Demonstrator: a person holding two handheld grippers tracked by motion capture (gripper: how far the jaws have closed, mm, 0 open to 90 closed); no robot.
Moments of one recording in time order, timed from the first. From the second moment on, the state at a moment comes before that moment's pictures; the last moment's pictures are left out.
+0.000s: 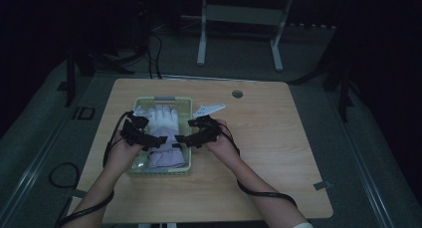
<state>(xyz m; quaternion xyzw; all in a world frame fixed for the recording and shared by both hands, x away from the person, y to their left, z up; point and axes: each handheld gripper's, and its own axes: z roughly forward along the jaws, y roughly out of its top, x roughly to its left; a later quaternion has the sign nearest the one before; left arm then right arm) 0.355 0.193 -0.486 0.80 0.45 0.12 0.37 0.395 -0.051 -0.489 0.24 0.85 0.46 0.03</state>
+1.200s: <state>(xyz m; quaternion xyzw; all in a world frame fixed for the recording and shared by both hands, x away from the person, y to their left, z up) 0.322 0.111 -0.467 0.78 0.37 0.11 0.48 0.398 -0.142 -0.479 0.26 0.84 0.47 0.07</state>
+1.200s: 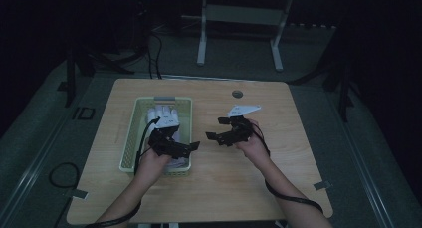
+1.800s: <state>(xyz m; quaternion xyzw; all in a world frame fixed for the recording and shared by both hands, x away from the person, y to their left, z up) 0.296 0.039 -0.477 0.81 0.31 0.08 0.49 0.373 -0.219 -0.488 0.29 0.83 0.47 0.09</state>
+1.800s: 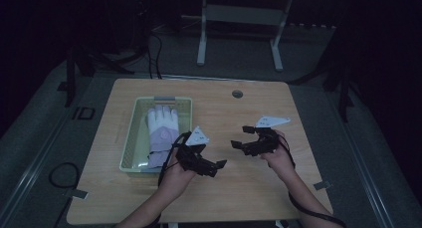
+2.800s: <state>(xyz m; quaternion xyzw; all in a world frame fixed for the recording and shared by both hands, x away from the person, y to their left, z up) 0.284 -0.026 -0.552 0.85 0.26 0.05 0.46 0.338 -0.288 -0.550 0.31 0.85 0.43 0.08</state>
